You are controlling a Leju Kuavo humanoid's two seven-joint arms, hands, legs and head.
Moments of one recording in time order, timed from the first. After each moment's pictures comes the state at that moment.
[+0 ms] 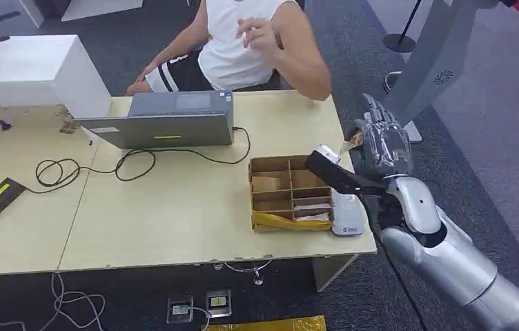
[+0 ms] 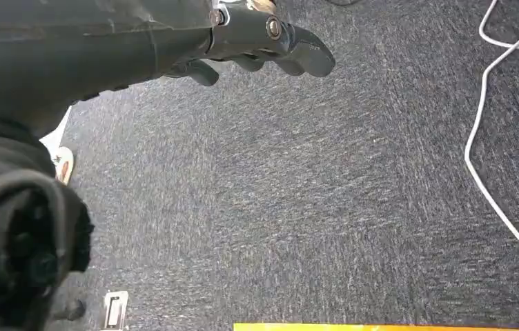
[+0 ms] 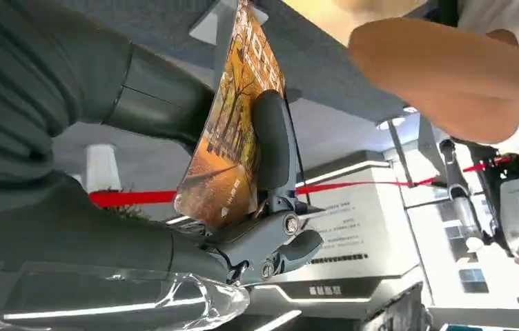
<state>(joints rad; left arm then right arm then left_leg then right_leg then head) -0.16 -0.16 1.32 -0.09 -1.57 0.68 -0.11 -0.70 -0.48 0.80 -1.53 0.86 -0.38 0.53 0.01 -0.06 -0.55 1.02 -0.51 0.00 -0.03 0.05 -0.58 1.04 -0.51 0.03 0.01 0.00</state>
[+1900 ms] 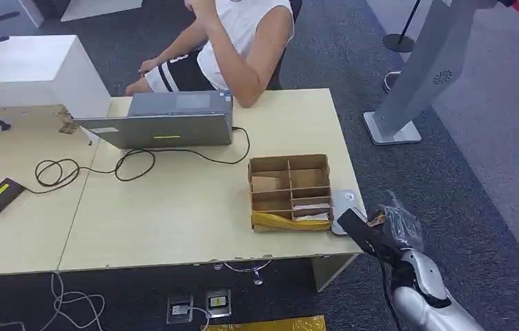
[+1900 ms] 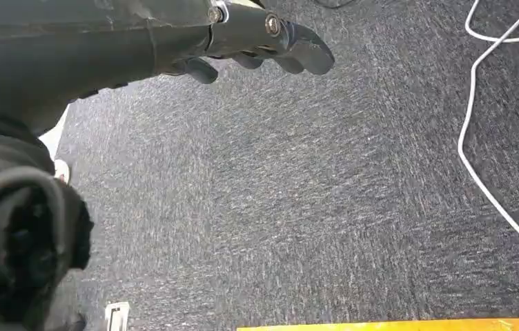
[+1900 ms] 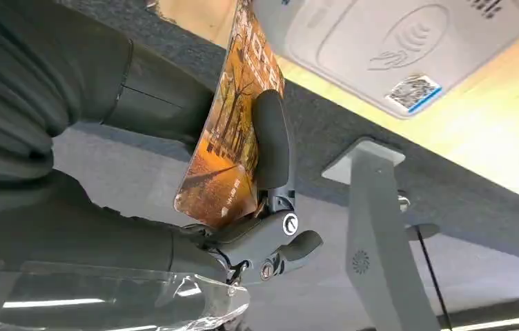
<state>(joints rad) -0.15 -0.16 1.26 -0.09 -1.57 0.67 -0.09 -0.31 -0.49 0.63 -1.36 0.70 -0.47 0.47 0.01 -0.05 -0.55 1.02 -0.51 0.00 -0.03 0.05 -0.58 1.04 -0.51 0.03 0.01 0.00</state>
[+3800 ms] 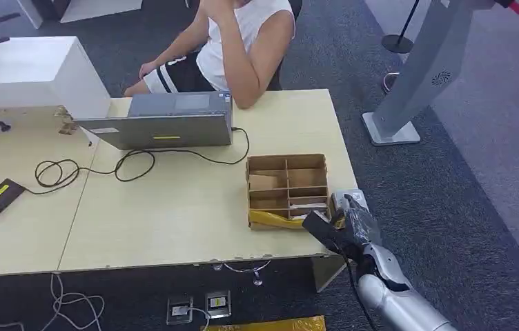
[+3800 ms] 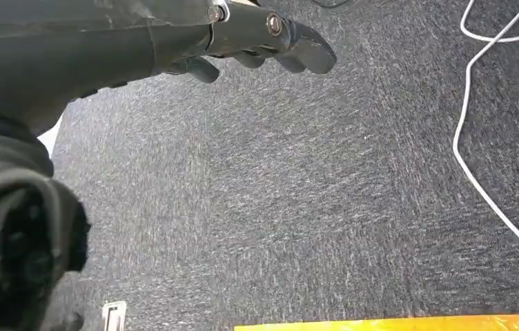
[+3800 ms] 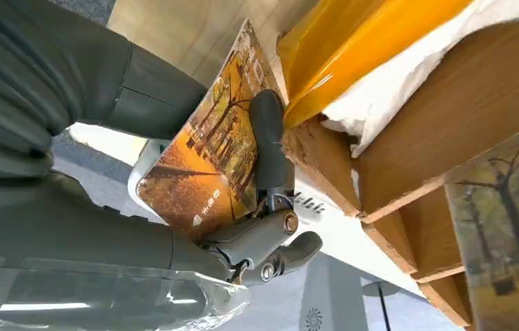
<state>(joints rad) -0.15 -0.16 1.26 -0.09 -1.57 0.68 -0.09 -0.42 -0.30 0.73 -1.09 0.63 -0.40 0.36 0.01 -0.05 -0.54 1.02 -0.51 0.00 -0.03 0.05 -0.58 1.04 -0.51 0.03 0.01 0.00</state>
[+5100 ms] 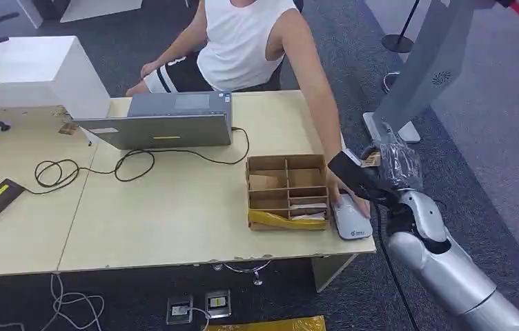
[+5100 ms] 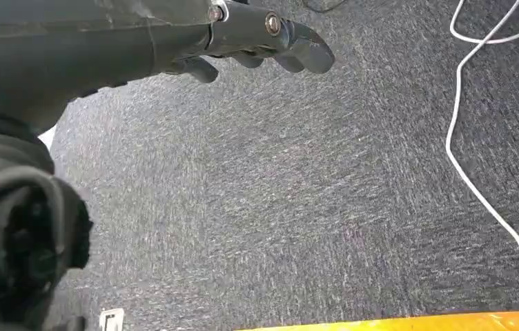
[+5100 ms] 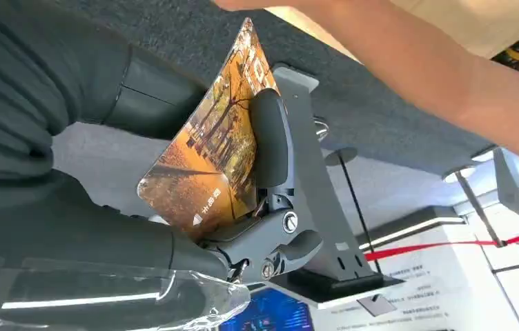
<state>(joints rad) -0.16 -0.16 1.23 -0.09 -1.57 0.67 -0.09 -0.58 -0.45 0.65 -1.42 0.74 -0.38 0.48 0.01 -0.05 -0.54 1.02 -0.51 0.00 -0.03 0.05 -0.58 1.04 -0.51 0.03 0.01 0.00</state>
